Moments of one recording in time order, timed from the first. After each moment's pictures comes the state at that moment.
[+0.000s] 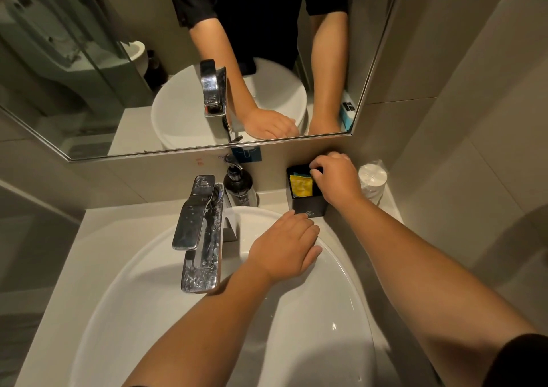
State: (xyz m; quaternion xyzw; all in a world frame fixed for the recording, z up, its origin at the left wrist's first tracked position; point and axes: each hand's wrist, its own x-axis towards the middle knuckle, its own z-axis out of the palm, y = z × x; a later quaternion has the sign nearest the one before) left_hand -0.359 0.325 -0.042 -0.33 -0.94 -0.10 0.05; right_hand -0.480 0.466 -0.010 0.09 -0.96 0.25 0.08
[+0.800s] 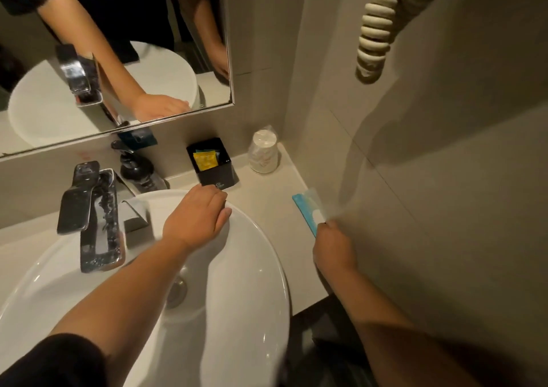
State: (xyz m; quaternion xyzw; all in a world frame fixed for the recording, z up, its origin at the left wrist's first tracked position) left_hand -0.360 0.325 -0.043 -0.31 -0.94 -0.09 0.04; right_hand -0.242 0.594 -0.043 -0.19 -0.98 0.04 -0.10
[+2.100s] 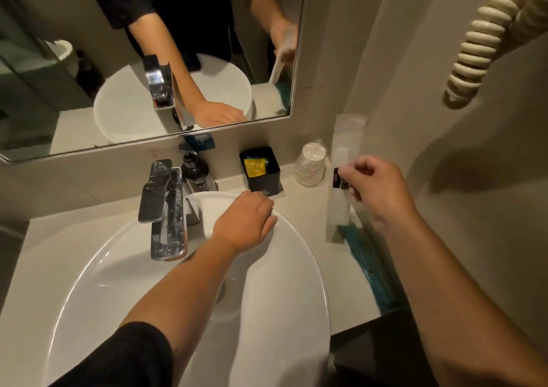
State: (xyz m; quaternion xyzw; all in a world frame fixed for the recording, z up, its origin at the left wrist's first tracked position) left_hand -0.354 0.326 -0.035 -0.31 -0.94 -0.11 0.06; right_hand -0.326 0.571 0.089 -0.16 -0.80 0.58 0.04
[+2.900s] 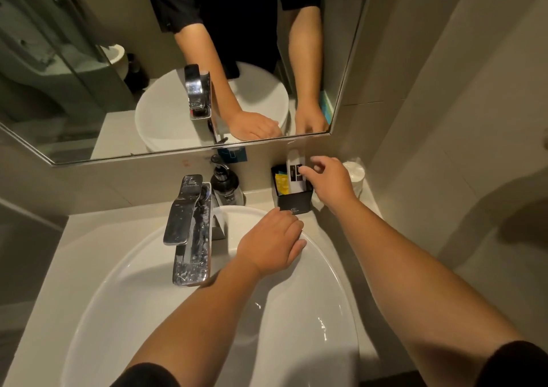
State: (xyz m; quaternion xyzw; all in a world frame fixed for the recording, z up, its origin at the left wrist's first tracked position) left_hand -0.361 0.323 -0.044 -0.33 -0.94 -0.09 0.04; right_hand -0.457 0.480 0.007 -0.06 -0.88 0.48 -0.01
